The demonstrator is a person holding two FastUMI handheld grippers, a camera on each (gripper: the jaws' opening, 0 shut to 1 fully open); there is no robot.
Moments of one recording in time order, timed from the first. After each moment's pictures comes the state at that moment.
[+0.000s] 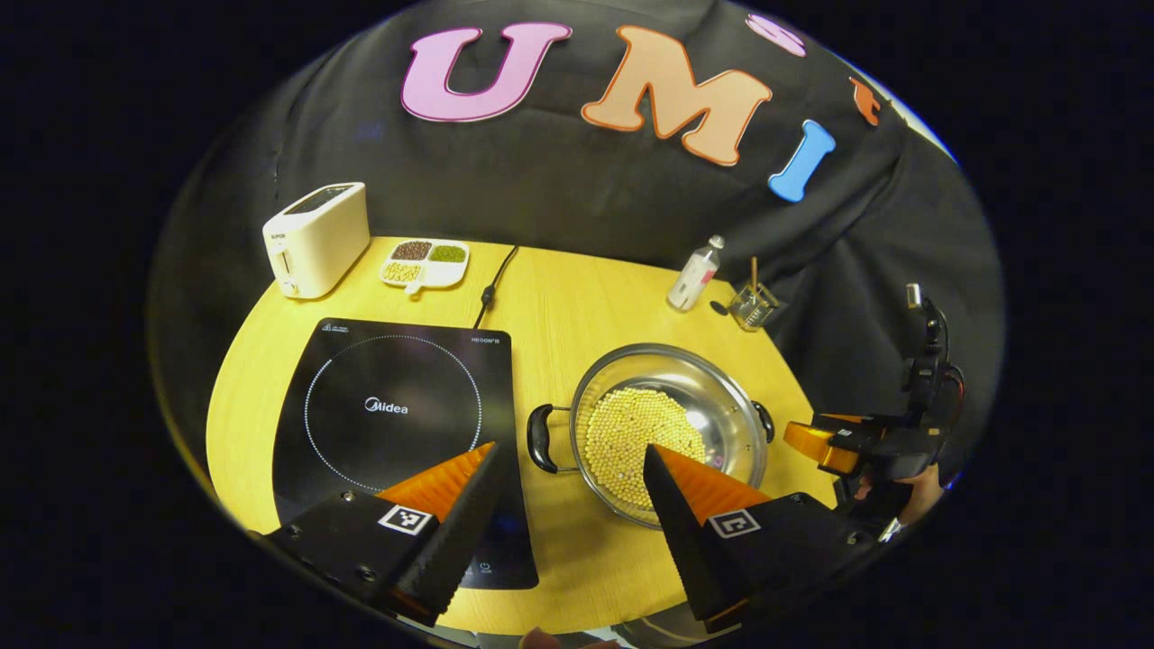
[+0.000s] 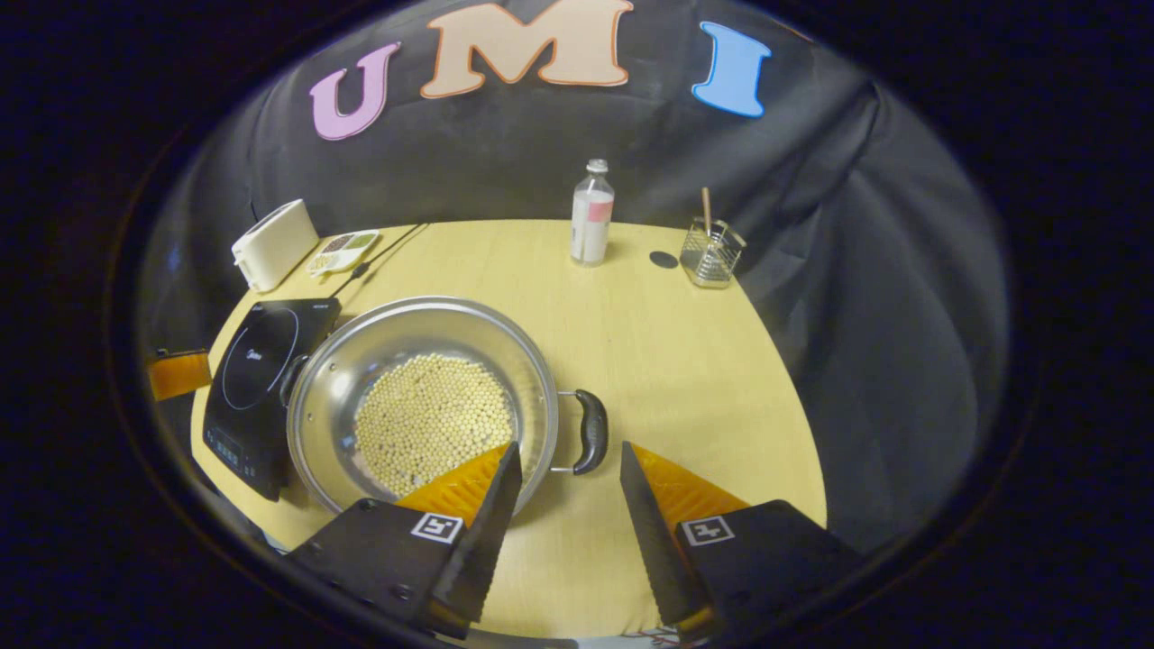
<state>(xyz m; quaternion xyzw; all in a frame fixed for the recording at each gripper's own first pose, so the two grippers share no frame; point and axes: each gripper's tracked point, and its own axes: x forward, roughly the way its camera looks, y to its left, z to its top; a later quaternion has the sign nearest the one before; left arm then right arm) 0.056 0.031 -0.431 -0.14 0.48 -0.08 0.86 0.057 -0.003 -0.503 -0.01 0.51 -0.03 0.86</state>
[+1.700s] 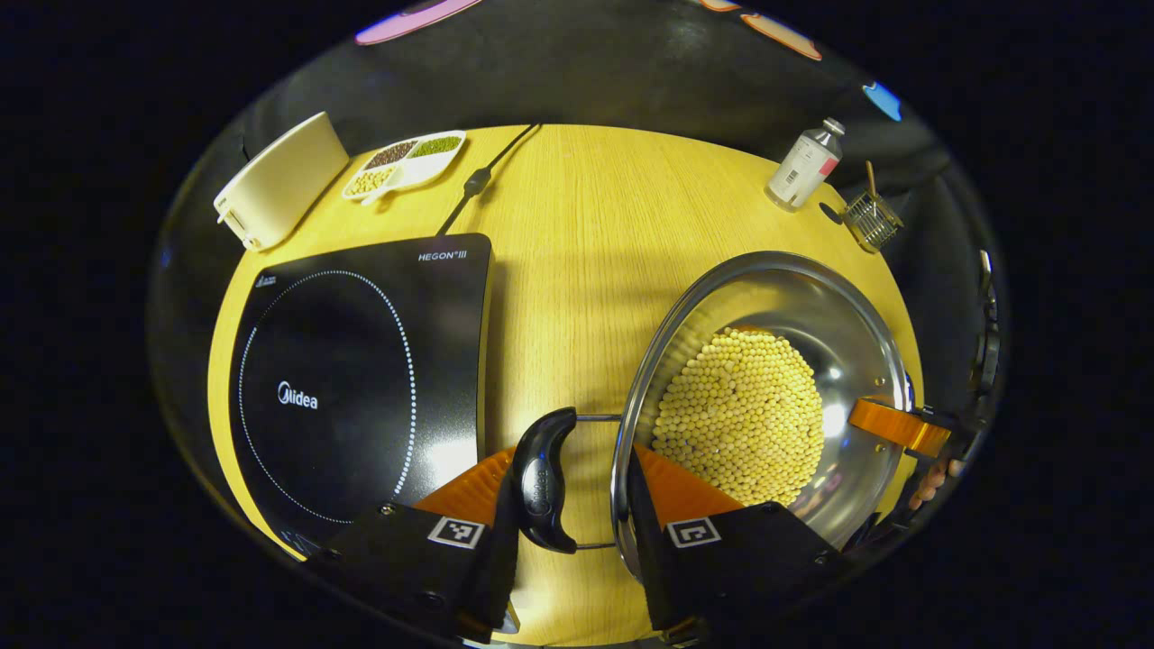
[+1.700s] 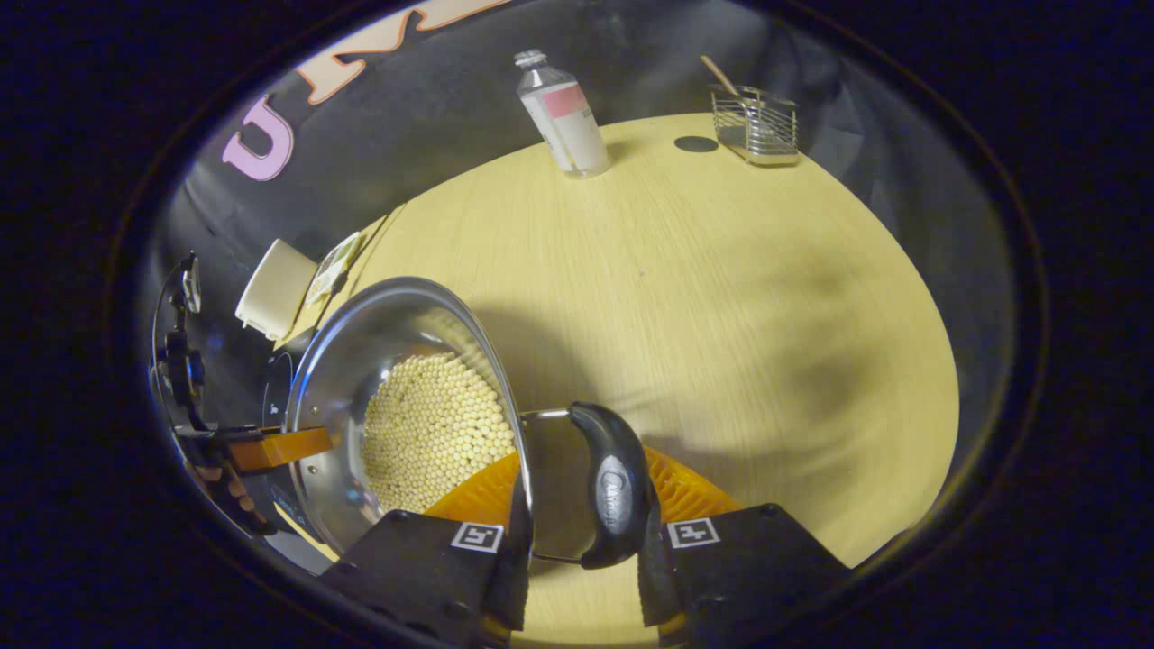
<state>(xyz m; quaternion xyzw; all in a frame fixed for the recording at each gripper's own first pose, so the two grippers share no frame) 0.080 0.012 -0.573 -0.08 0.63 -0.02 0.77 0.087 -0.001 -0.617 0.16 0.61 0.01 0.78</state>
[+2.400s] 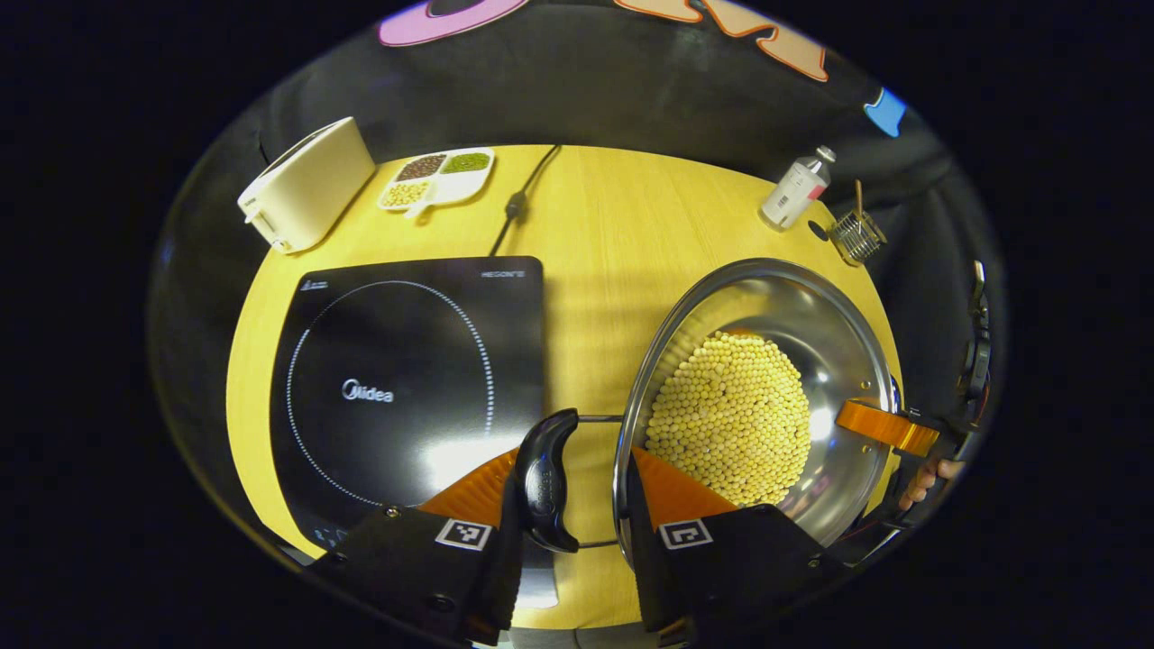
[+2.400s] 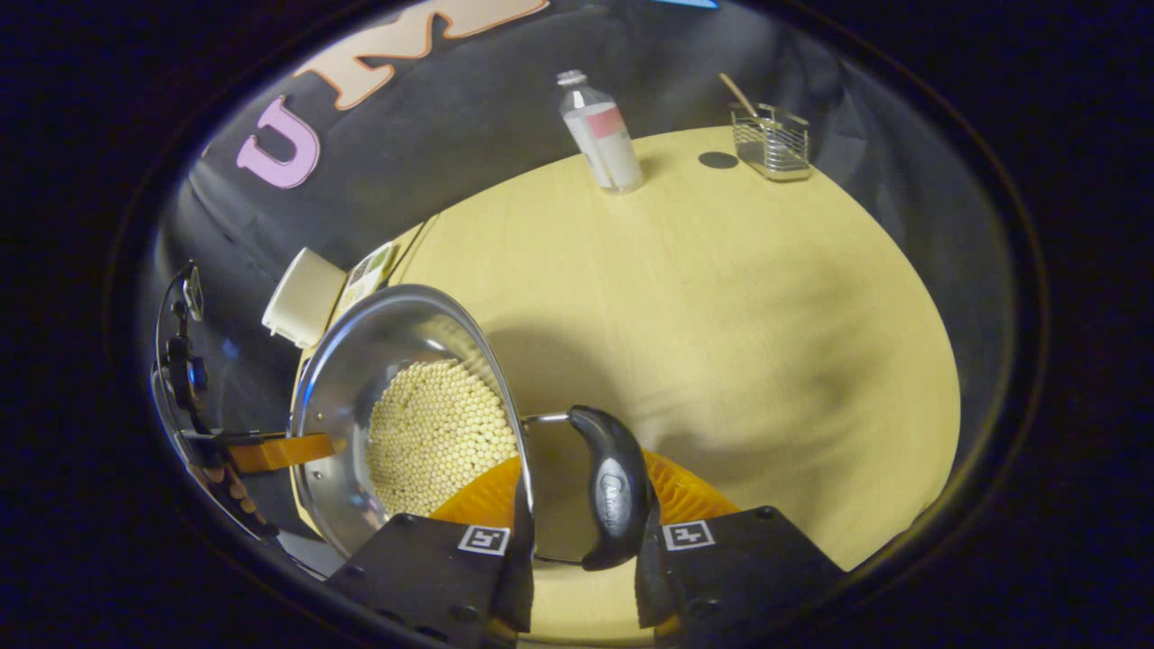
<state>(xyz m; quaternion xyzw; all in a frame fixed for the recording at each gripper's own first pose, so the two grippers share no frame) 0.067 0.061 -0.517 -0.08 0.62 0.00 0.78 0.081 0.048 -0.571 0.18 0.59 0.03 0.78</state>
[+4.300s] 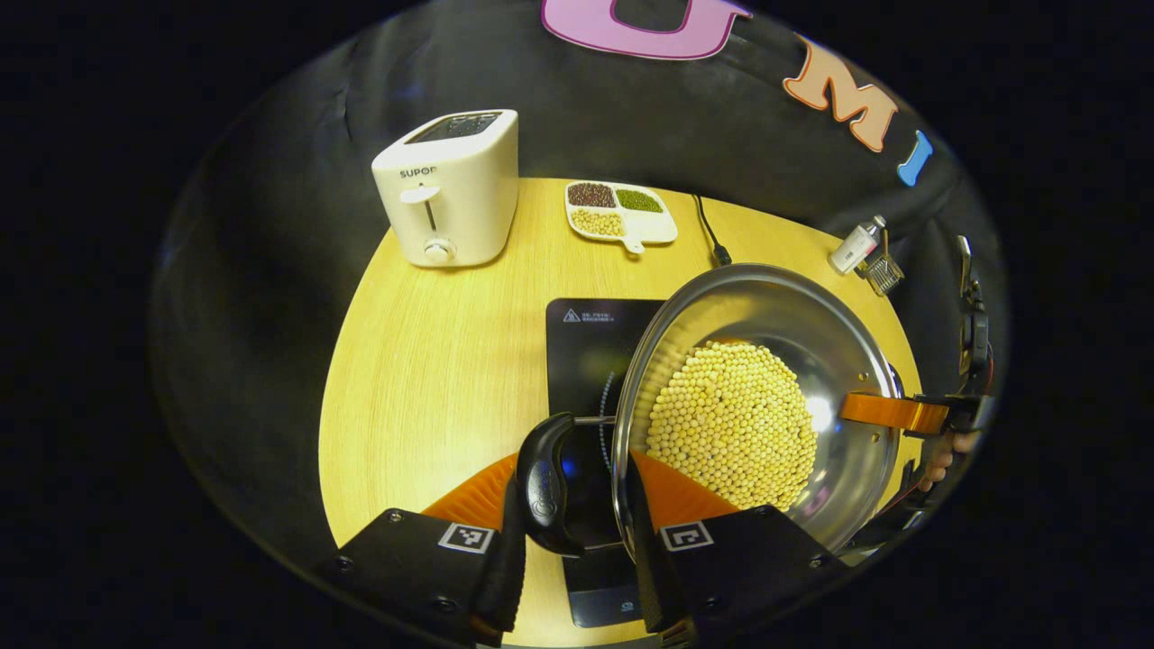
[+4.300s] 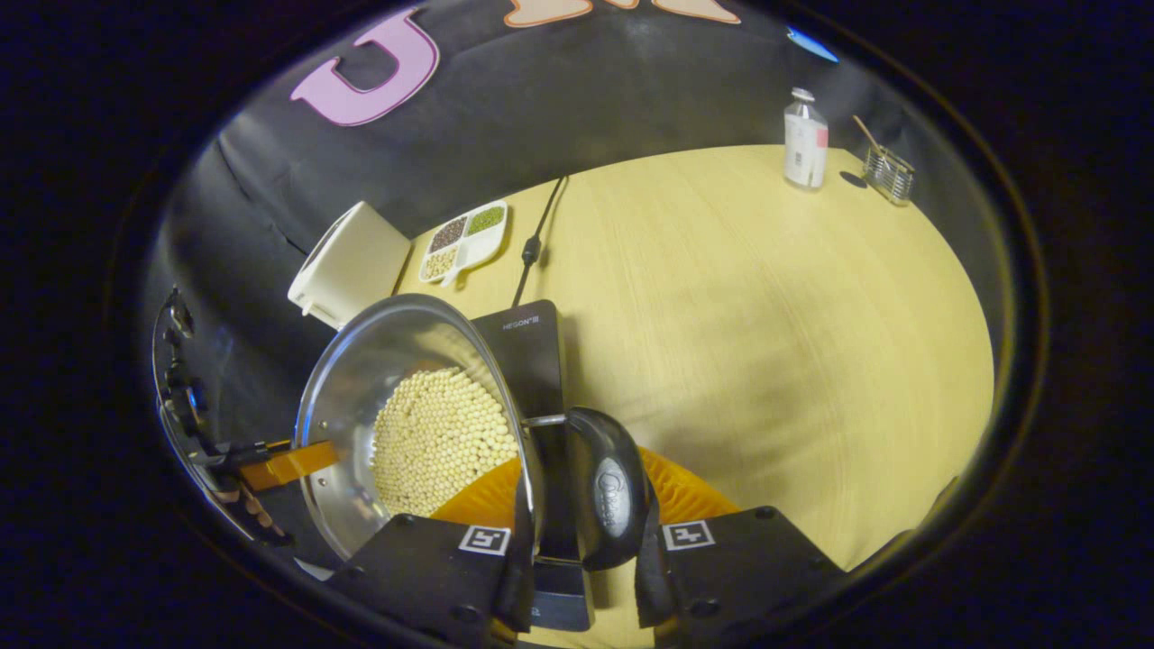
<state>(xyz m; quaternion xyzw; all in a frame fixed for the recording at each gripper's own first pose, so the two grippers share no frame) 0.075 0.333 -0.522 -0.07 0.57 -0.03 0.82 0.105 0.318 -0.557 0.17 0.59 0.02 0.79</state>
